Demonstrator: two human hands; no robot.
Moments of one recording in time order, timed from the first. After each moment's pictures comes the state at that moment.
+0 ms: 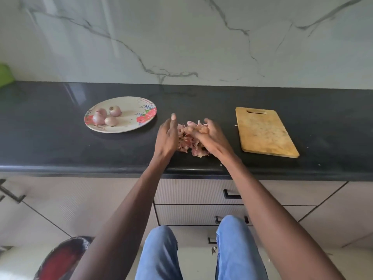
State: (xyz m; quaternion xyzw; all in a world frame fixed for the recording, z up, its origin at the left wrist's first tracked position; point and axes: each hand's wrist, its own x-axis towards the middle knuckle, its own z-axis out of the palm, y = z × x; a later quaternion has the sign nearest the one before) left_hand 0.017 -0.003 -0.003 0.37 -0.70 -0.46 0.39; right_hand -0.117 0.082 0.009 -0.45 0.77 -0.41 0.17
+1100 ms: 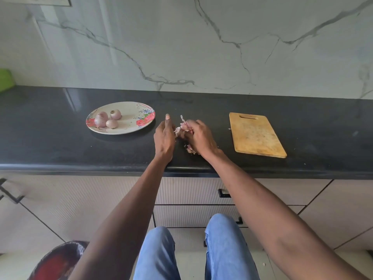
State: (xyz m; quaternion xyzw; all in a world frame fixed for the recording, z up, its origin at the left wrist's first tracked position) left_hand 0.008 0.003 0.002 0.40 -0.55 -0.55 0.48; right_hand -0.114 0.048 -0.009 -0.57 0.71 -0.40 -0.05
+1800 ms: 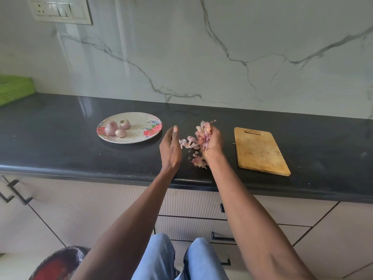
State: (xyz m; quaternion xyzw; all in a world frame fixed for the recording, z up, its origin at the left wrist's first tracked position) left_hand 0.010 0.017 0.006 0.35 -0.58 -0.51 0.53; right_hand -0.115 0.036 0.028 -0.11 0.46 -0.79 0.38
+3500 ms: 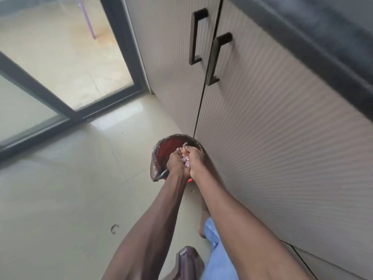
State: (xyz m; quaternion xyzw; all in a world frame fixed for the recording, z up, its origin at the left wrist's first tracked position) left_hand 0.426 -0.101 -0.419 0.50 0.31 -0.52 0.62; right_hand 0.392 -0.123 -0.415 -0.13 0.66 -0.29 0.68
